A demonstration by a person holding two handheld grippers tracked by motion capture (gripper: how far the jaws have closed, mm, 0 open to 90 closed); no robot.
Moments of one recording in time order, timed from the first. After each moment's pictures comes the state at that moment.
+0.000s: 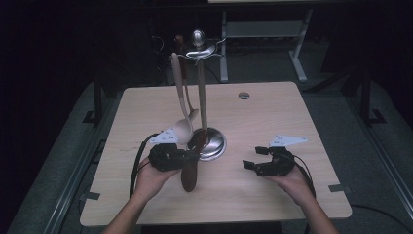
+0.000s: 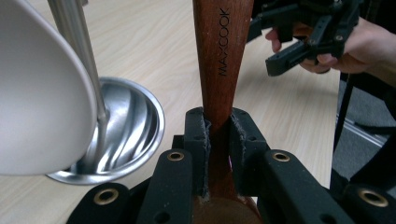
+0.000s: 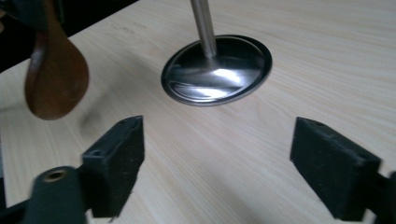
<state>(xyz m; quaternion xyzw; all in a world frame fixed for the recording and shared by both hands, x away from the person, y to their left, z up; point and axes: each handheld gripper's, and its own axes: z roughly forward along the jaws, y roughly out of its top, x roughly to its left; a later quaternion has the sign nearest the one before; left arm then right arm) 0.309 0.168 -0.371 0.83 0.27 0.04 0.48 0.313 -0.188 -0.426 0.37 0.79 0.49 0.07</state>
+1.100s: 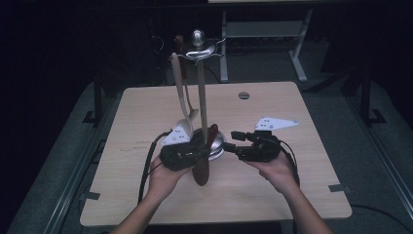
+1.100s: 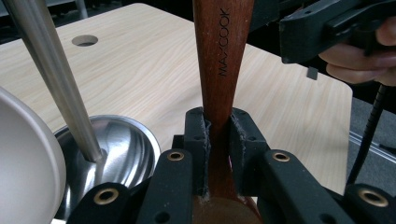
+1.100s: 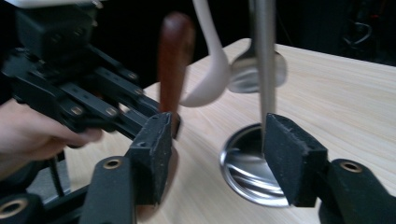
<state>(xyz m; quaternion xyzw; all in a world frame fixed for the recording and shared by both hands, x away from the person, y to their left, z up) 0.302 0.136 -0.363 0.81 0.27 0.09 0.50 0.310 -0.130 -0.348 0.32 0.76 0.57 0.06</state>
